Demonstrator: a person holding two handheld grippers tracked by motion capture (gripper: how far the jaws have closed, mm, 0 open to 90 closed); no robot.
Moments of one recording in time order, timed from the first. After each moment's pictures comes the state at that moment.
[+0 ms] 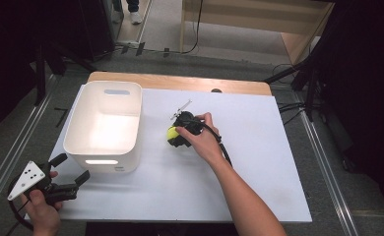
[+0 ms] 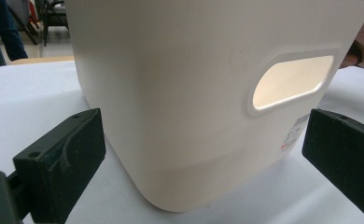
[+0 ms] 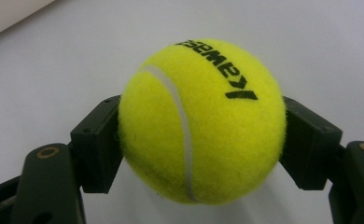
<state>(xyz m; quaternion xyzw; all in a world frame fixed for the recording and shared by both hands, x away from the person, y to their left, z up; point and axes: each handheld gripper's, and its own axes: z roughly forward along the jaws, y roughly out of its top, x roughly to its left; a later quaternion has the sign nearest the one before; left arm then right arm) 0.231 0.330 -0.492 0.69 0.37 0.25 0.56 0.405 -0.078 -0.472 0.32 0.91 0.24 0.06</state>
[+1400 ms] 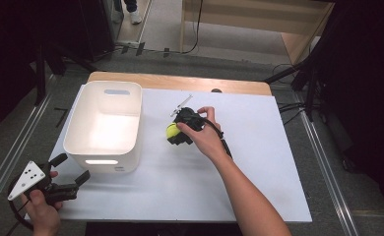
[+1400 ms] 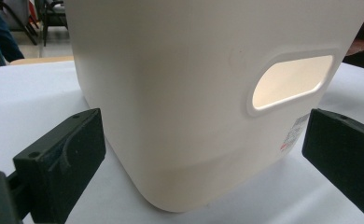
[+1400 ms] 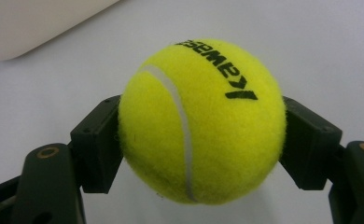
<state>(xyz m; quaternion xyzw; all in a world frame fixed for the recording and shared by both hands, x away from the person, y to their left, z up) 0.231 0.330 -0.492 0.69 0.37 0.25 0.56 0.405 -0.081 -0.450 0.29 0.92 0.25 0.04</state>
